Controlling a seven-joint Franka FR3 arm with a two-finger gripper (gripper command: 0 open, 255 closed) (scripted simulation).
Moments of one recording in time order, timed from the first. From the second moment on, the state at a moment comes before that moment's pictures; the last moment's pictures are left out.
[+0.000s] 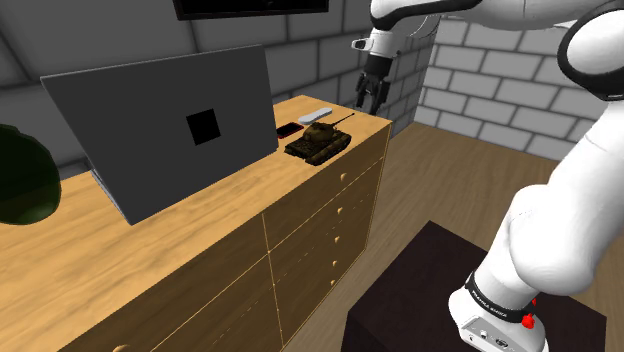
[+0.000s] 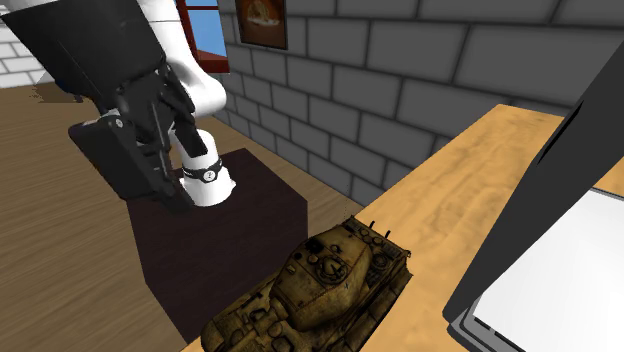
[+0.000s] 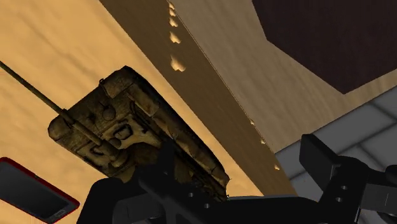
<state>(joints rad) 0.23 -0.09 -0.52 -1.82 0.18 1.71 -1.40</state>
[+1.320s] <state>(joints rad) 0.09 0.53 -0.46 -1.24 0.49 1.50 -1.96</state>
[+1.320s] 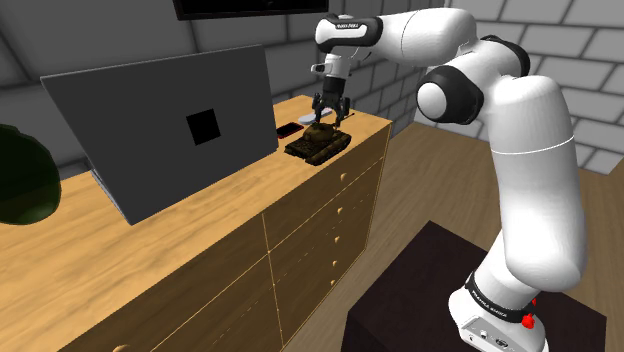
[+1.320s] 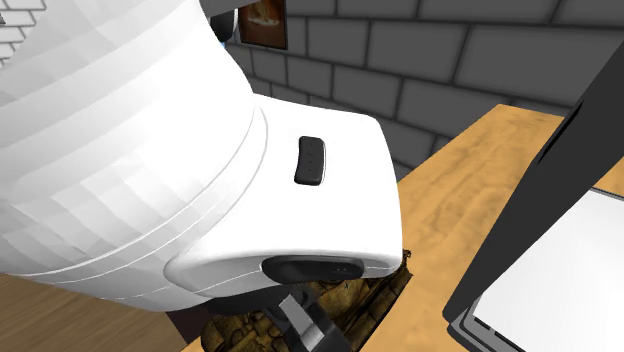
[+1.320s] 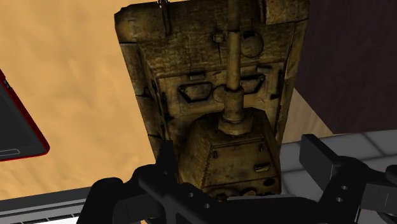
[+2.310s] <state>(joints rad) 0.08 0.53 -0.46 -1.19 0.49 1.45 -1.95</state>
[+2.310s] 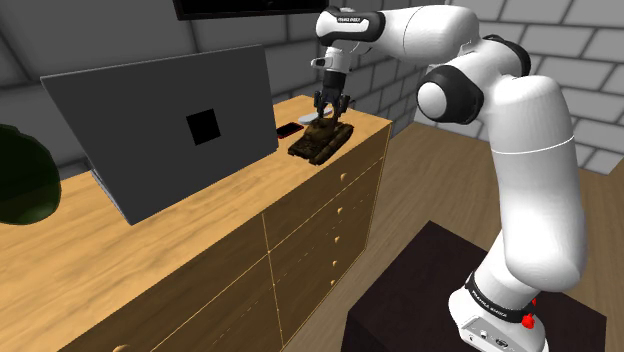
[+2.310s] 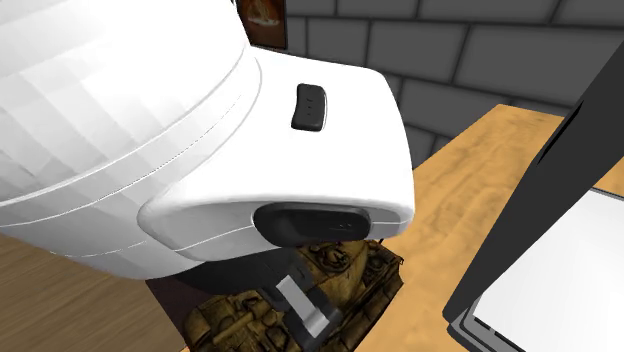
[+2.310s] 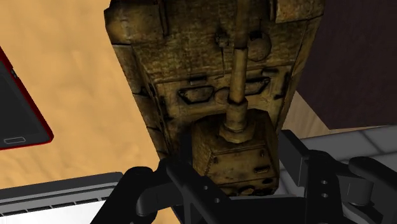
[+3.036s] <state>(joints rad) 0.02 0.59 -0.45 -0.96 0.52 1.29 -1.90</state>
